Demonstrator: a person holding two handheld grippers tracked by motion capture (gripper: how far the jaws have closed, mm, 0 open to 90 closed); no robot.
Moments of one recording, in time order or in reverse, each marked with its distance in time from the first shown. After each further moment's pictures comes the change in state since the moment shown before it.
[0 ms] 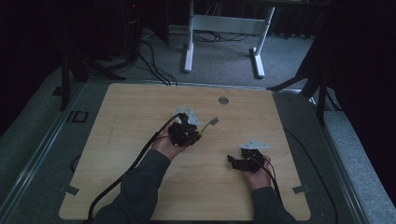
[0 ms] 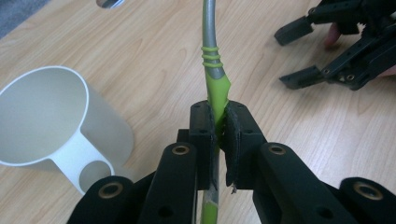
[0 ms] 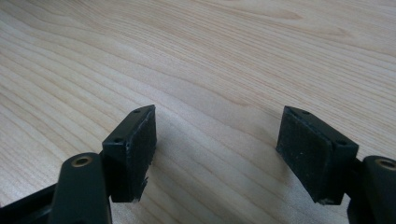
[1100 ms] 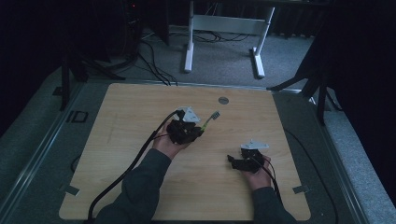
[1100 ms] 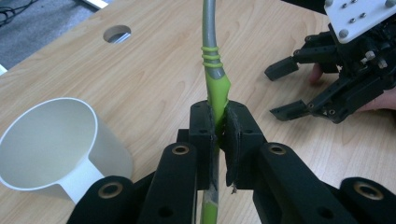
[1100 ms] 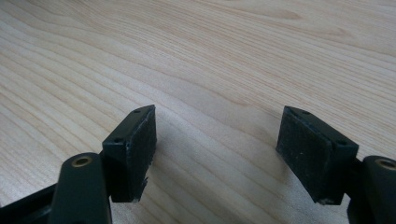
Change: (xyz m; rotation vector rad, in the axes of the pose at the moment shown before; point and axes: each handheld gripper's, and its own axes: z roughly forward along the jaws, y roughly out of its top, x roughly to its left) left arm 0.003 0.002 -0.010 -0.135 -0.011 -0.026; right arm 0.000 0.000 0.000 0.000 0.000 -0.001
